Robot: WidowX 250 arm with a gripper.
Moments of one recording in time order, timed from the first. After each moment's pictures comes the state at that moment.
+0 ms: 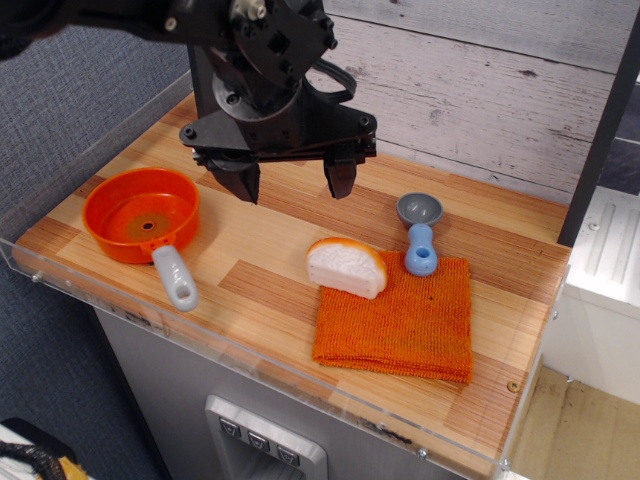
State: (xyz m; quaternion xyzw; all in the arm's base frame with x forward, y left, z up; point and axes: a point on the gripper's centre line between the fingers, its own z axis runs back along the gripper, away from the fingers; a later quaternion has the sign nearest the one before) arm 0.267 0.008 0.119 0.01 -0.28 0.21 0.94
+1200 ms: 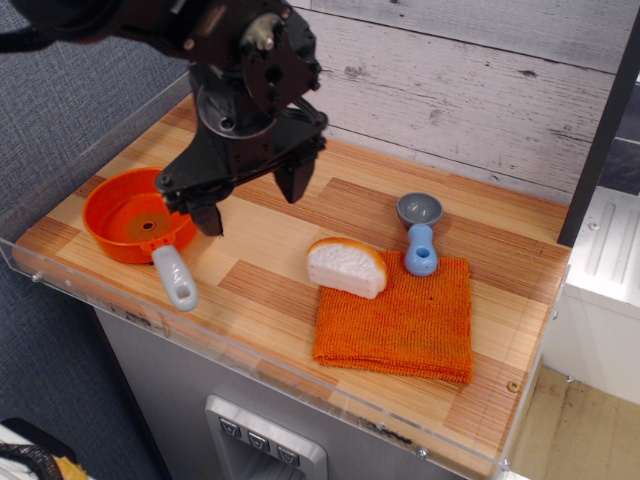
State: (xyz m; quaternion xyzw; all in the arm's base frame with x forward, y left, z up) arm 0.257 0.038 0.095 0.03 -0.23 0.49 0.84
